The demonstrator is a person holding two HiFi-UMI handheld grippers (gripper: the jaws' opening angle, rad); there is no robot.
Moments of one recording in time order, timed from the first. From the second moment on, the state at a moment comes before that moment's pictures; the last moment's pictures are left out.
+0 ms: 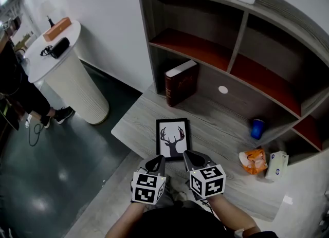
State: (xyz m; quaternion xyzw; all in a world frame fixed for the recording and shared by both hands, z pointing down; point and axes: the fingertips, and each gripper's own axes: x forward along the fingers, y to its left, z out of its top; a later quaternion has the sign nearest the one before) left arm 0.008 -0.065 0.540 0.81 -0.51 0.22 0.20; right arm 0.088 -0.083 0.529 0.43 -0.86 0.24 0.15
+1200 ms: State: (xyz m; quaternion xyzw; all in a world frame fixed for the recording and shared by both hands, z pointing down) left arm -0.020 -0.162 0.596 0.80 -0.48 0.25 0.27; right arm 0.092 -0.172 0.589 0.50 -0.79 0.29 0.21
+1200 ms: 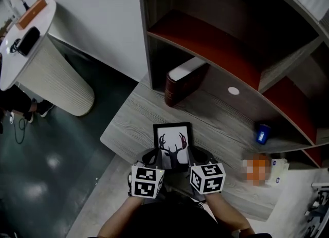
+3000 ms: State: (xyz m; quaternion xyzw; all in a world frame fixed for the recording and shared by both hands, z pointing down) left arm -0.018 -0.171 0.637 0.76 -0.46 0.28 0.36; right arm 0.093 -0.196 0.634 0.50 -0.76 0.32 0.25
